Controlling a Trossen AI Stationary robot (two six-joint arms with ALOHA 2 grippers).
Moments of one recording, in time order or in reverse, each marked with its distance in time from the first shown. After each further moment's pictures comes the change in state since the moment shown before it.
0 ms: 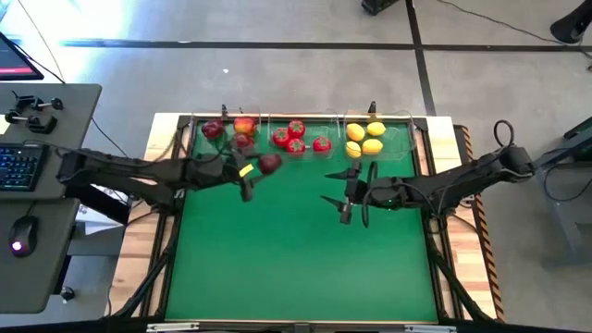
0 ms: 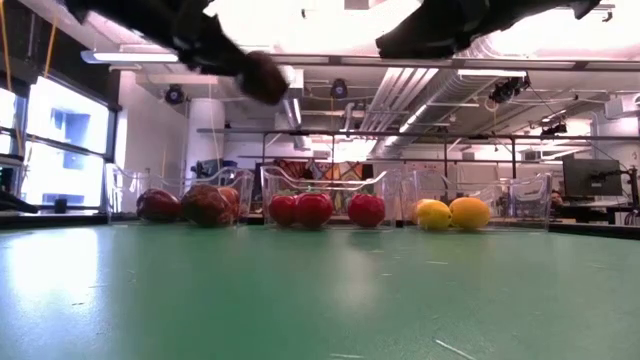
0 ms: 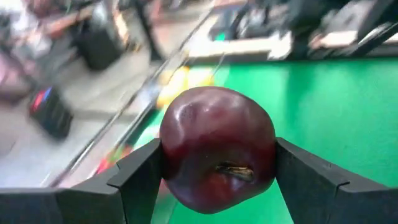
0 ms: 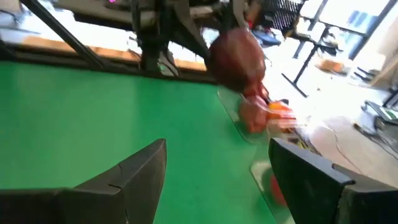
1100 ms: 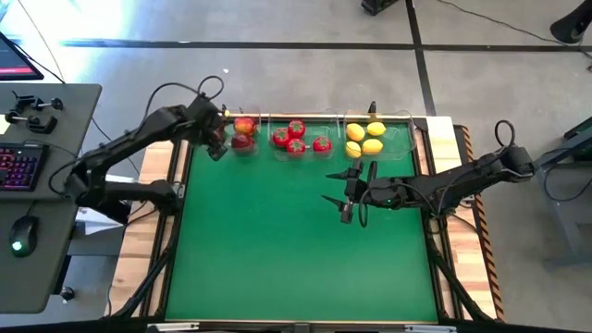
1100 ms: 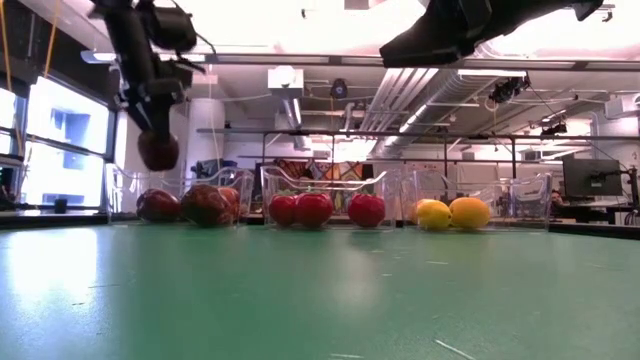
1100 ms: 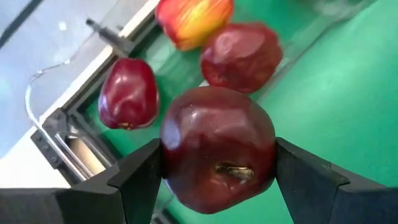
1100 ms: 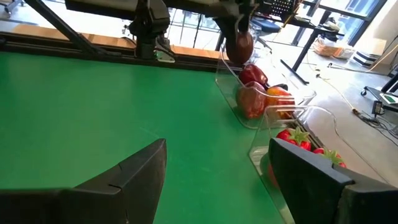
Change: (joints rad) left arm 0.770 0.055 0.348 -1.129 0.214 -0.073; right arm -0.001 -0.014 -0.002 -0.074 0.010 0.045
